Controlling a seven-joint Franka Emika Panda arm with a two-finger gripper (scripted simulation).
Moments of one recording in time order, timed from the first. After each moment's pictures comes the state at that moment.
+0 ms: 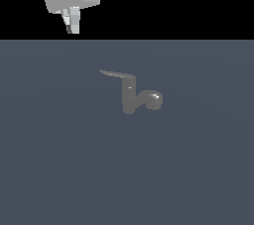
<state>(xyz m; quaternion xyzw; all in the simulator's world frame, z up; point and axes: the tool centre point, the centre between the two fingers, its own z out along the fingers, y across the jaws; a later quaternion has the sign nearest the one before) -0.067 0.124 0.311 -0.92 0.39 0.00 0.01</state>
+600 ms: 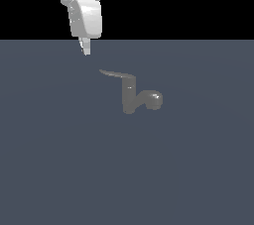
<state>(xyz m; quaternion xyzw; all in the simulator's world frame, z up) 0.001 0.122 0.256 -0.87 0.50 0.00 0.00</state>
